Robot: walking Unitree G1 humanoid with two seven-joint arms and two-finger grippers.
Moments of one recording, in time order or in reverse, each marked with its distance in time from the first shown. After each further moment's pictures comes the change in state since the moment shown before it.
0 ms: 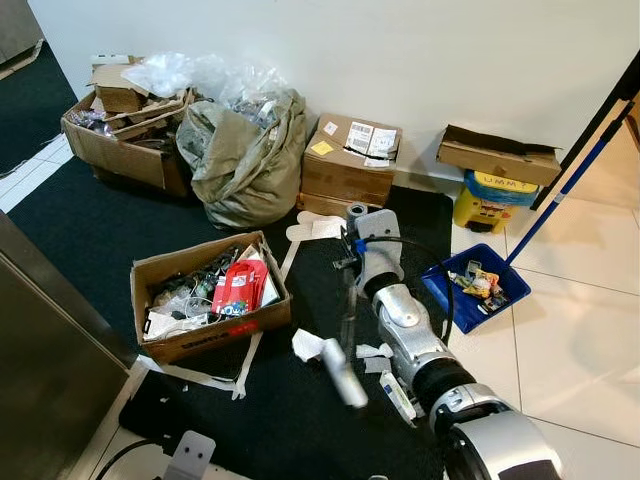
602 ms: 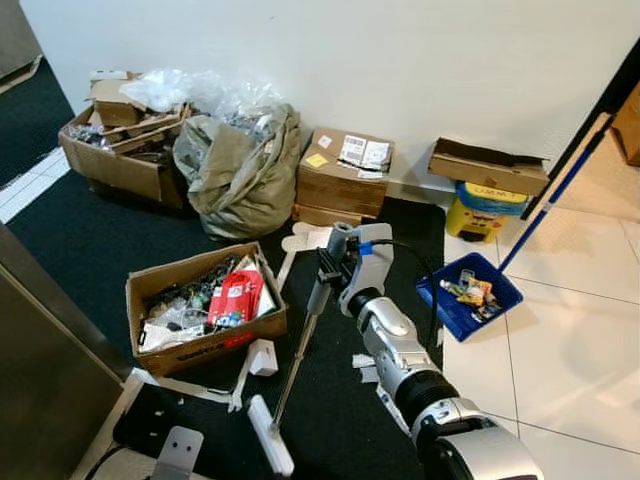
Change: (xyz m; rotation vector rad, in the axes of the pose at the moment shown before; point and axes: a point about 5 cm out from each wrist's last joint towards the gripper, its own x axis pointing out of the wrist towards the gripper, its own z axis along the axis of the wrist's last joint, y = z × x) left arm 0.002 0.017 0.003 -0.124 0.008 0.097; right arm -0.011 0.021 -0.024 0.220 0.116 0.177
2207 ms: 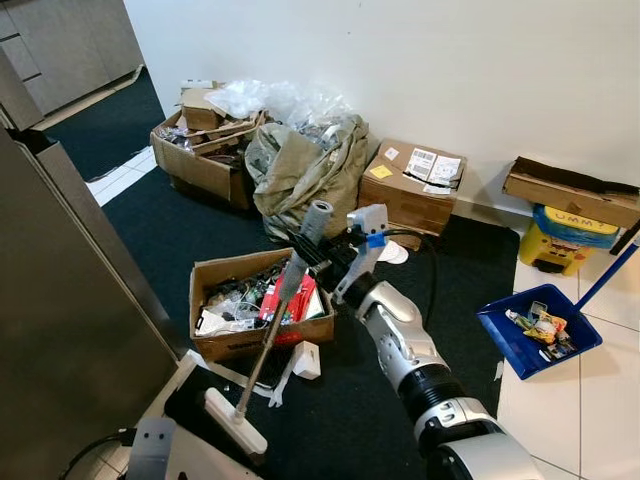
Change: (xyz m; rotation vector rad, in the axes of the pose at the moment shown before) left arm 0.002 0.018 0.004 -0.125 -0.028 0.050; right arm 0.001 0.017 0.031 0.002 -0.138 0.338
